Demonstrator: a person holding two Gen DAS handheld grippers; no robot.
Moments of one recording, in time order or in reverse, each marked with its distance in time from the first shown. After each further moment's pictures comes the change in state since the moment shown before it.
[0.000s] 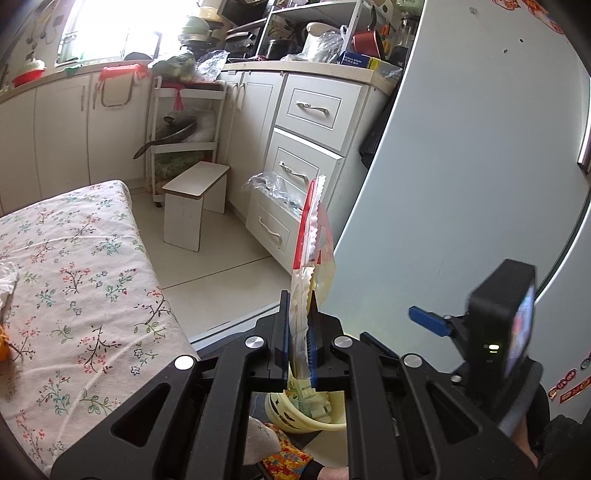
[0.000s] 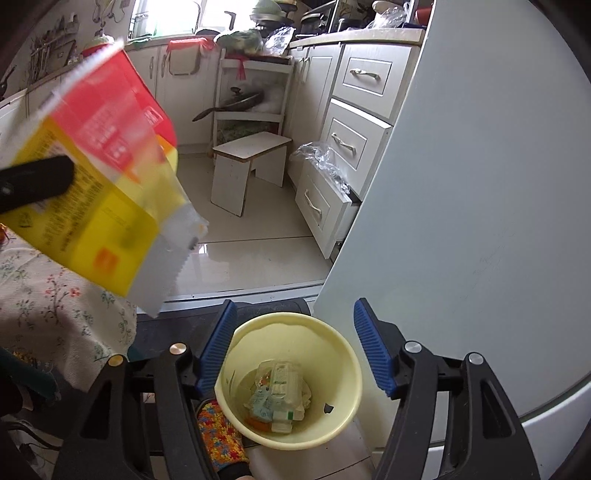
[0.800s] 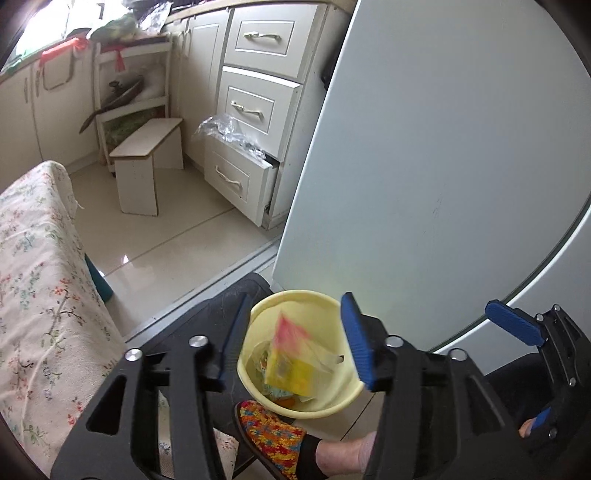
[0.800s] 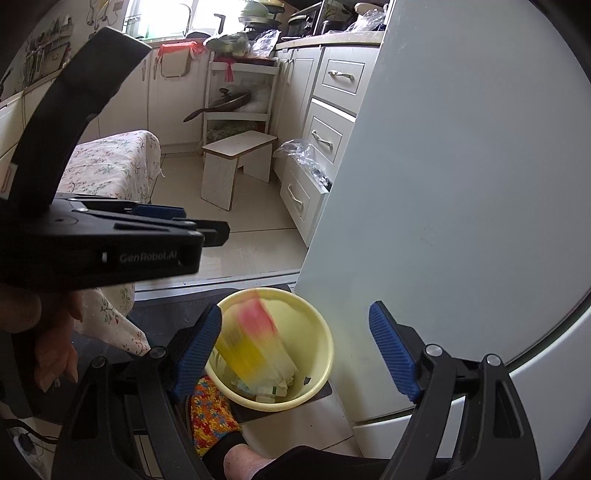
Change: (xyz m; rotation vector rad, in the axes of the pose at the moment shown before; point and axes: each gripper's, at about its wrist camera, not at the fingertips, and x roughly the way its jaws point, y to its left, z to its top) left arm 0.095 -0.051 -0.007 0.113 0.230 -0.083; right arm -0.045 -0.026 -0.021 0.014 0.009 -0.035
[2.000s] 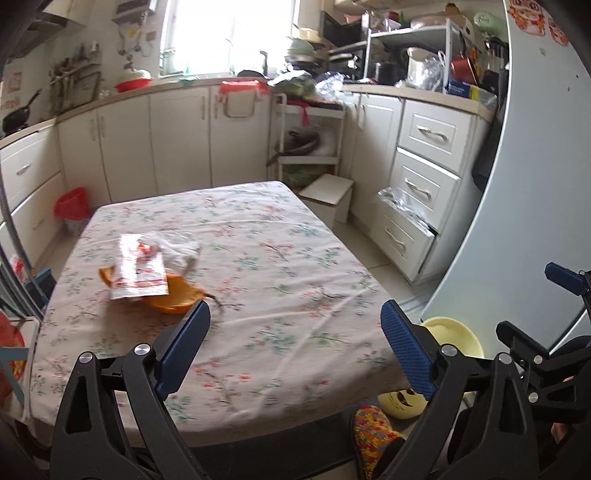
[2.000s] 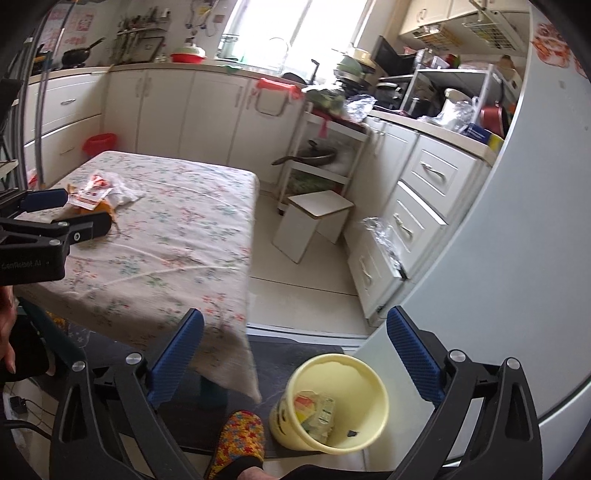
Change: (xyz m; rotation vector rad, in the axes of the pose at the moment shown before) left arm -0.233 0.148 -0.112 -0.239 -0.289 0.504; right arm -0.071 0.131 0.031 -0.255 -0.199 0.162
